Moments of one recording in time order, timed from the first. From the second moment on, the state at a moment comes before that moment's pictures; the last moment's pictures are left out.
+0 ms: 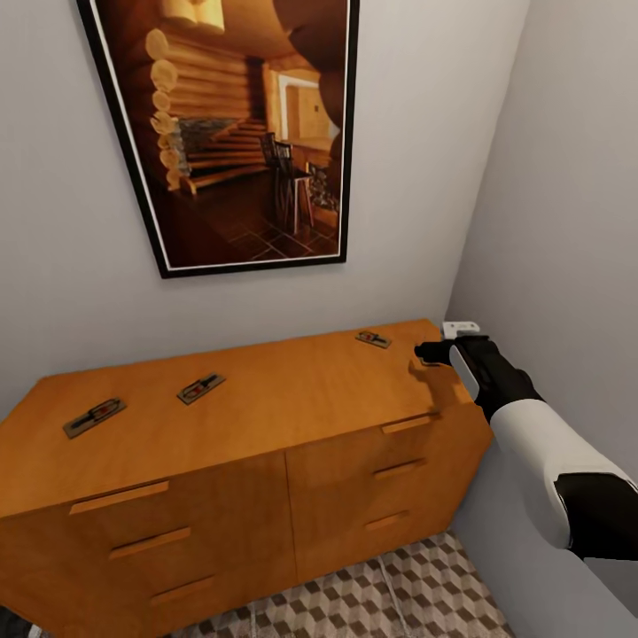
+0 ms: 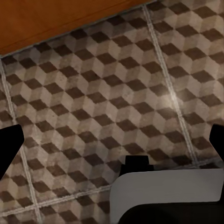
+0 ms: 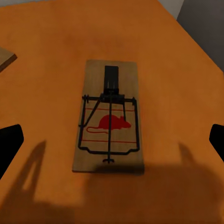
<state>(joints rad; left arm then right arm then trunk) -0.21 0.02 -0.08 0.07 0.00 -0.51 0.13 -1.16 -0.11 0.07 -0.60 -0.09 0.61 -0.04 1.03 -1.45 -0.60</state>
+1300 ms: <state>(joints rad) -0.21 0.02 -0.08 0.07 0.00 -0.51 0.13 -1.16 -0.11 0.07 -0.60 -0.09 0.59 -0.04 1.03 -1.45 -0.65</state>
